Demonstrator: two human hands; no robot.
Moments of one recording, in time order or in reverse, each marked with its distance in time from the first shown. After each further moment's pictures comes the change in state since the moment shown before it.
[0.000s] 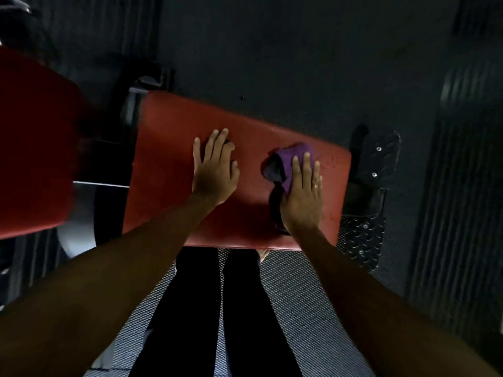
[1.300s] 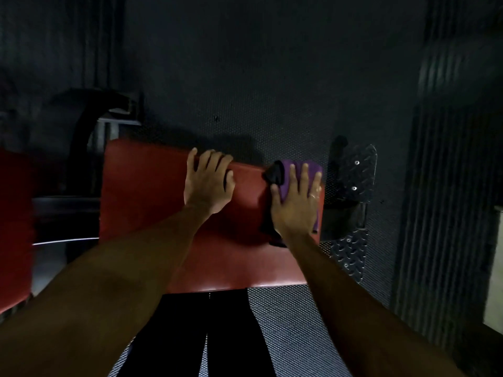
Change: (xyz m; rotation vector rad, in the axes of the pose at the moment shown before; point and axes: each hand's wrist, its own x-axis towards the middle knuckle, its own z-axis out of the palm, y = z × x) left_hand 0.095 0.031 0.014 0.236 -0.248 0.077; right_hand 0.078 0.019 -0.040 0.015 -0.121 0.240
